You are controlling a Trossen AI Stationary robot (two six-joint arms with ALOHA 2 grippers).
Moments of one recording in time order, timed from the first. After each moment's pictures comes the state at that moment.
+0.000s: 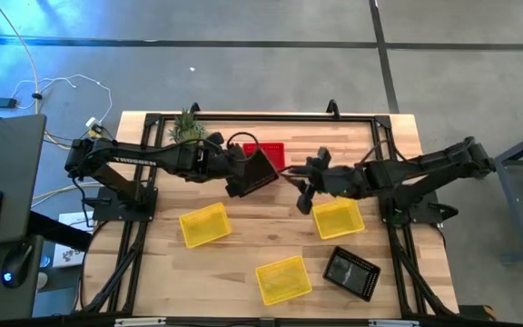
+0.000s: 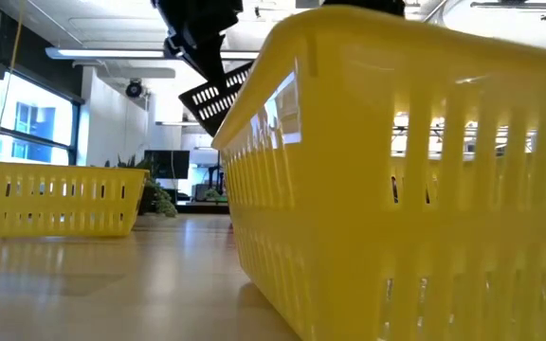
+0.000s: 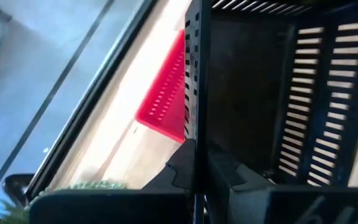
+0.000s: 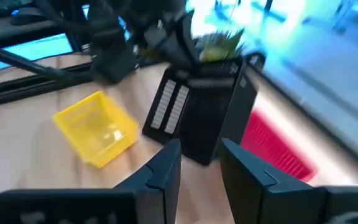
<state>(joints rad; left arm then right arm) 0.10 1.50 1.29 -0.83 -0.56 -0.28 0.21 1.29 1.11 -0.33 0.53 0.28</state>
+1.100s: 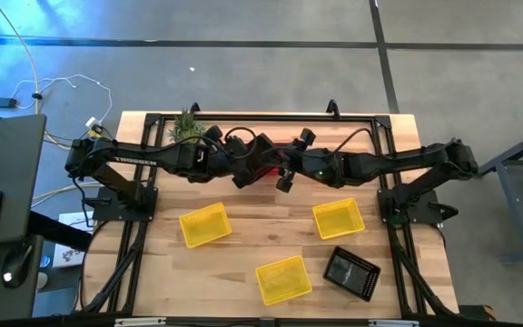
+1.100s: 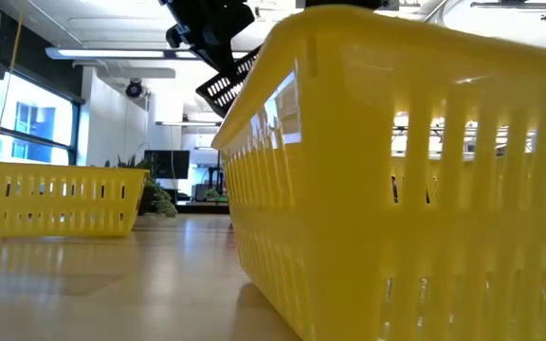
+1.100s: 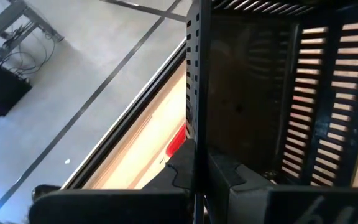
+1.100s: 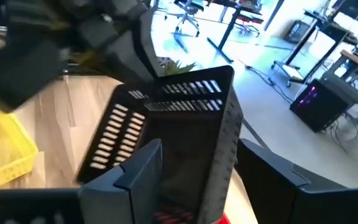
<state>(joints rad) 0.10 1.50 1.29 -0.71 -0.73 -0.29 0.03 1.45 1.13 -0.06 0.58 -0.10</state>
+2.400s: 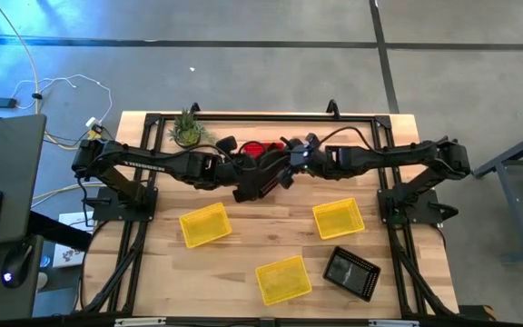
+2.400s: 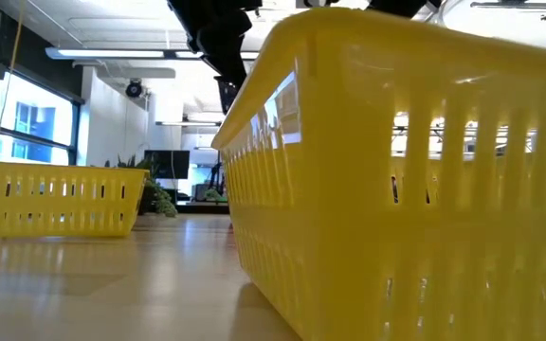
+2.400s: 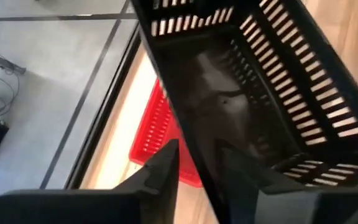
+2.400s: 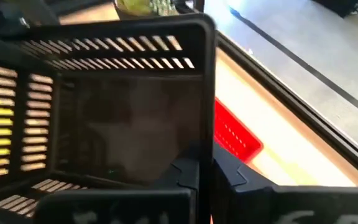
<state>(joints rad) 0.07 1.57 1.29 -0.68 -0.61 -0.08 -0.07 1.51 1.13 -0.35 0.46 0.32</state>
